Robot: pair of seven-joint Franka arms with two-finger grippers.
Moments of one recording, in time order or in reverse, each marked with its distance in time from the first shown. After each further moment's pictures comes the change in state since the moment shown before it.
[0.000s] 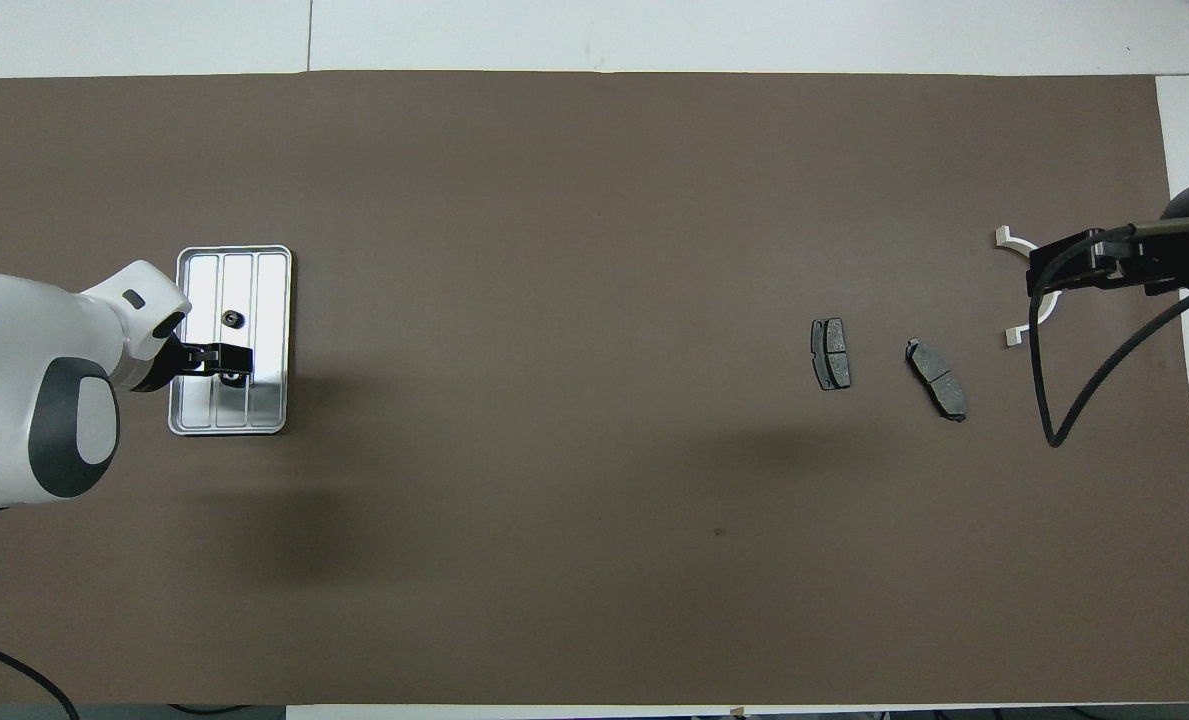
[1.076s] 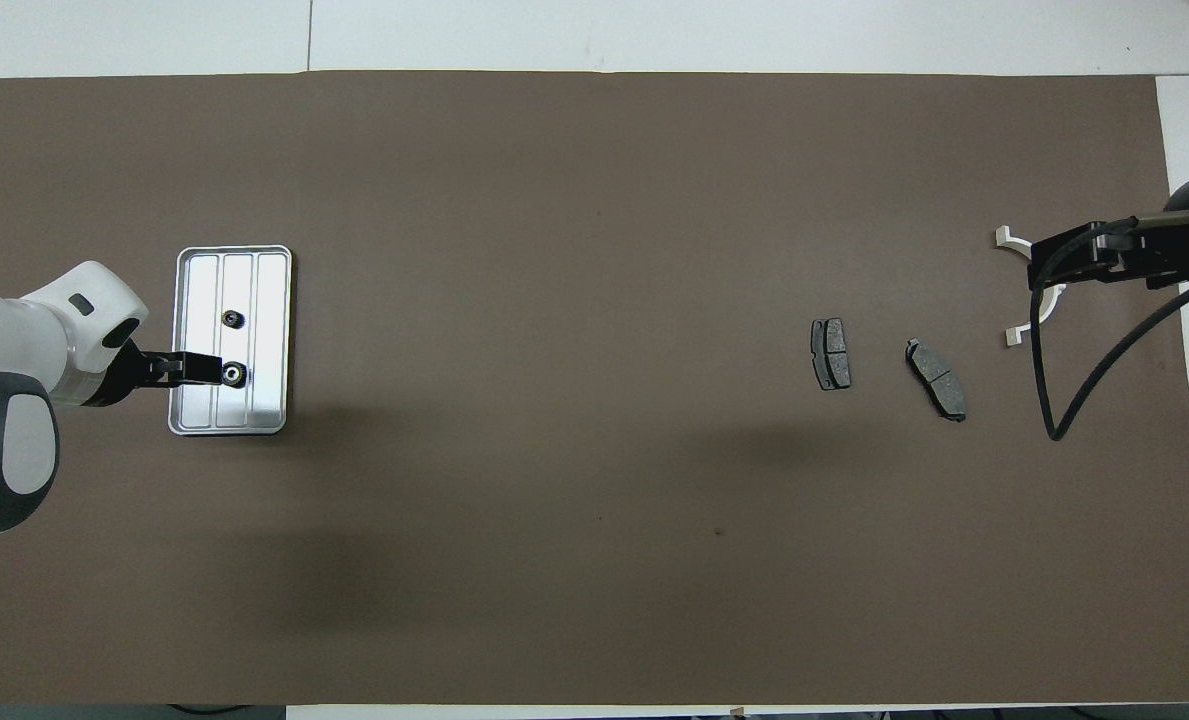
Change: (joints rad) left arm 0.000 -0.148 0.000 0.001 0.000 -0.146 -0.003; right arm 0.000 0.011 0.000 0.019 0.000 -0.007 0.000
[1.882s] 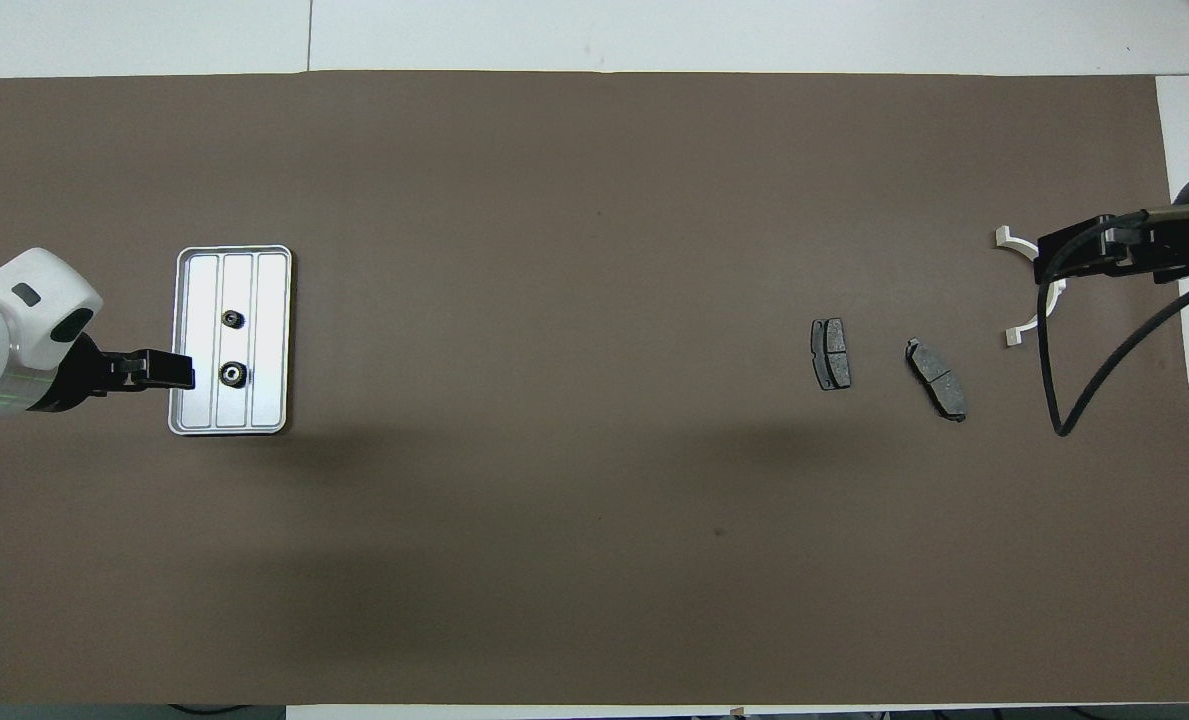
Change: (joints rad) left arm 0.000 -0.064 0.000 0.068 0.000 -0.165 -0.041; right arm -0.002 0.005 -0.001 0.016 0.000 -0.001 0.000
